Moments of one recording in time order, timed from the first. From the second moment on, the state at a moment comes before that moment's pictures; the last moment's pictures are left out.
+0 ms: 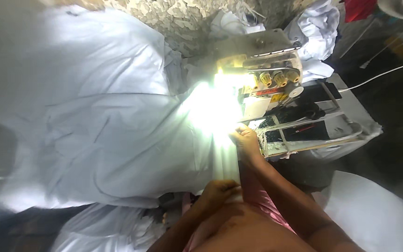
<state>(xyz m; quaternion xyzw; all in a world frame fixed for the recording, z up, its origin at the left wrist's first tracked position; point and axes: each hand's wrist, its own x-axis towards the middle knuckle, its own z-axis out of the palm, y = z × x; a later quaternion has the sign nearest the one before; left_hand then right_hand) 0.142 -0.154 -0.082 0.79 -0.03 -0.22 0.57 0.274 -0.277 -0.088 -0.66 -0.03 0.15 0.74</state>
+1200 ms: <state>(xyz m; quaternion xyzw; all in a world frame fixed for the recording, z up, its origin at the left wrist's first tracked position) 0.250 -0.148 -0.092 0.93 -0.06 0.33 0.17 0.260 -0.276 -0.113 -0.69 -0.10 0.05 0.71</state>
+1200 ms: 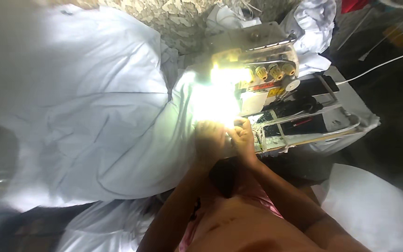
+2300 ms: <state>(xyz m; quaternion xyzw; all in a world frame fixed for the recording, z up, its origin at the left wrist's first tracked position) 0.332 -0.084 -0.064 0.89 0.13 0.16 0.41 0.268 -0.354 -0.124 -0.88 -0.18 -0.18 0.41</state>
